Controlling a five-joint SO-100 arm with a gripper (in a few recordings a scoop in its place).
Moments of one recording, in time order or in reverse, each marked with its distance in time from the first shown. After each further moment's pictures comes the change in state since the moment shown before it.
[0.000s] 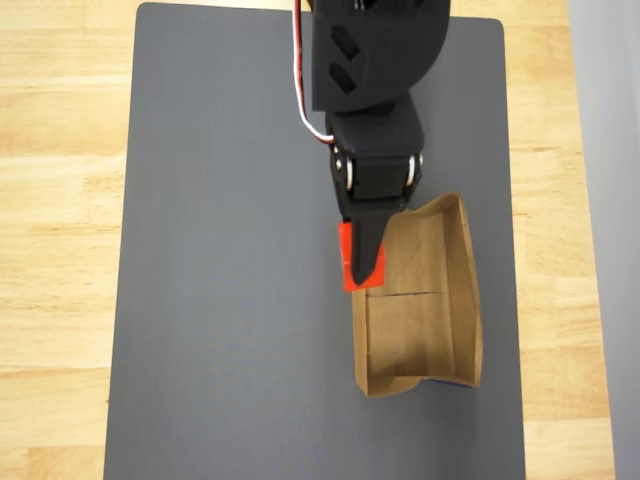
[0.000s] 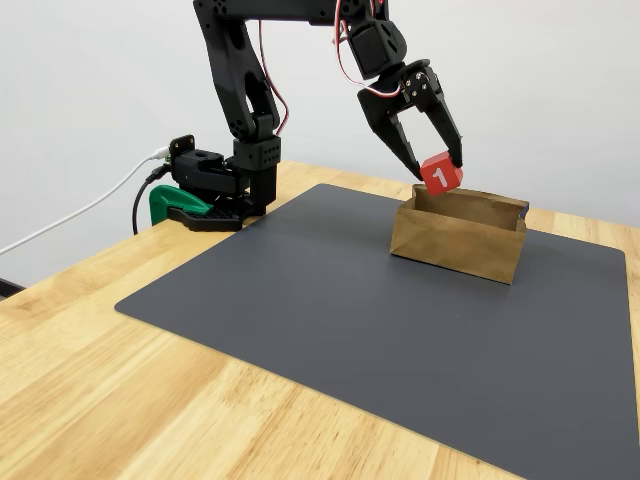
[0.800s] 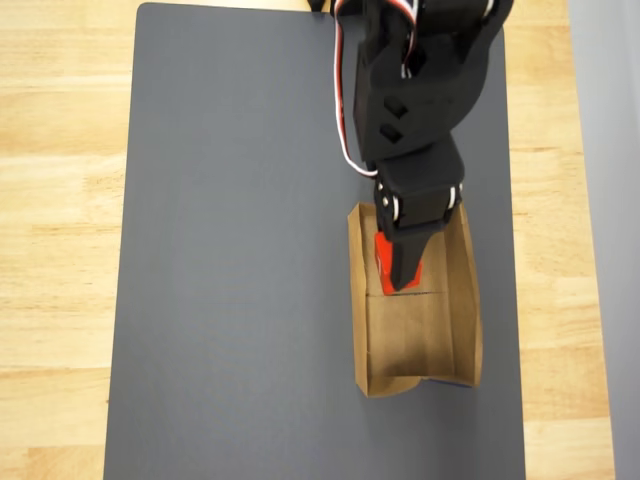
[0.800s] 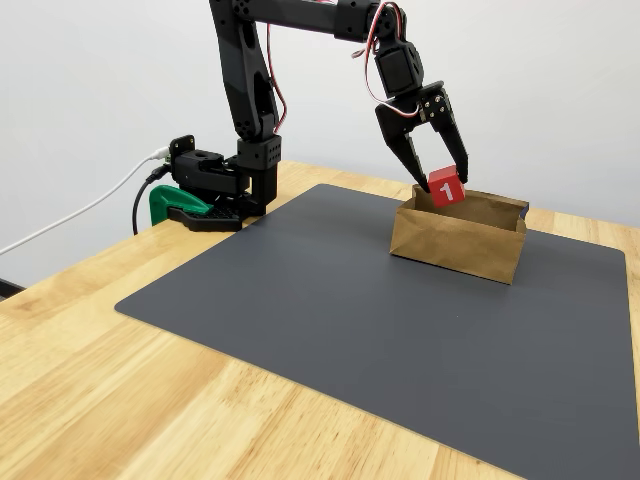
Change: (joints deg) arm -6.2 -6.1 -1.1 -1.1 3.7
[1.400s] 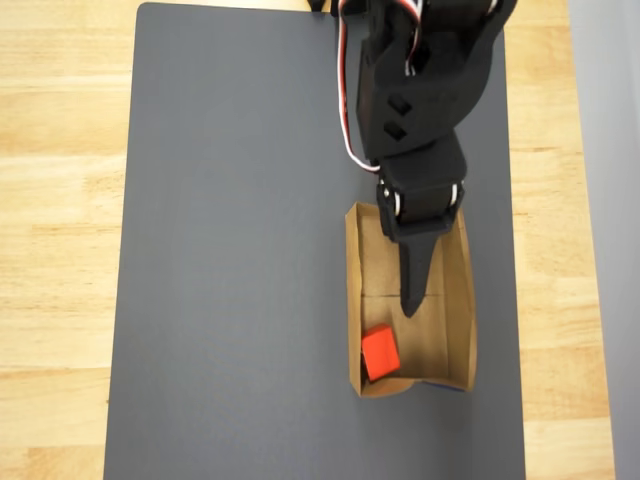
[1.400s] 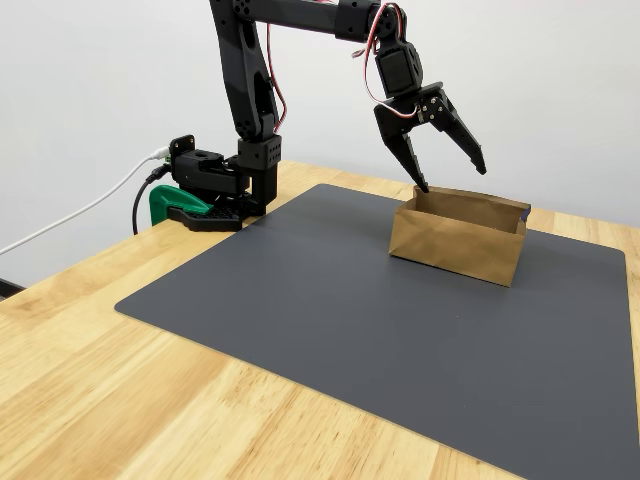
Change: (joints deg) arm -0.5 0.1 0.0 1.1 1.3
